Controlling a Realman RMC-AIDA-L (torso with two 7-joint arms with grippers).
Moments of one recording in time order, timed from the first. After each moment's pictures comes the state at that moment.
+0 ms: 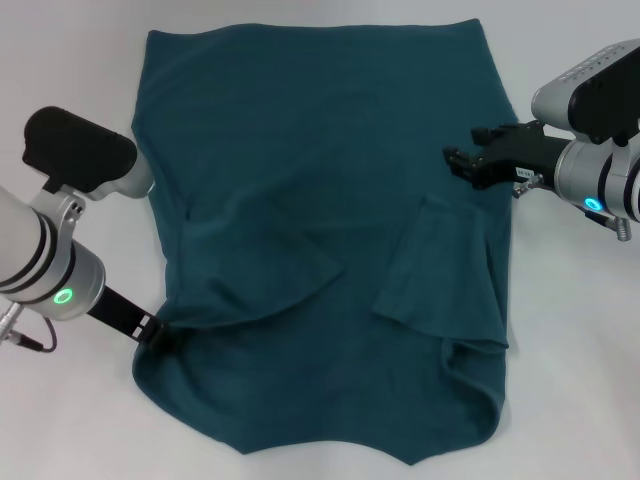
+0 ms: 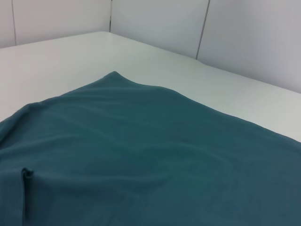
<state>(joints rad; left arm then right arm) -0.61 -2.16 1.25 1.20 2.86 1.37 -2.63 0.67 2.10 -1.16 -0.72 -1.91 -0.56 1.65</state>
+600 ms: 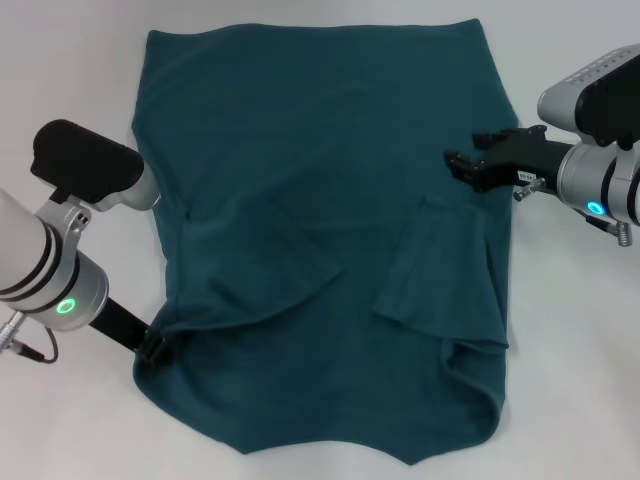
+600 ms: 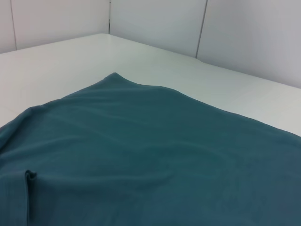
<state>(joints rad) -0.62 -2.16 1.25 1.17 2.86 1.40 -2.62 0.66 2.10 -1.16 -0.72 -1.89 -0.57 1.66</state>
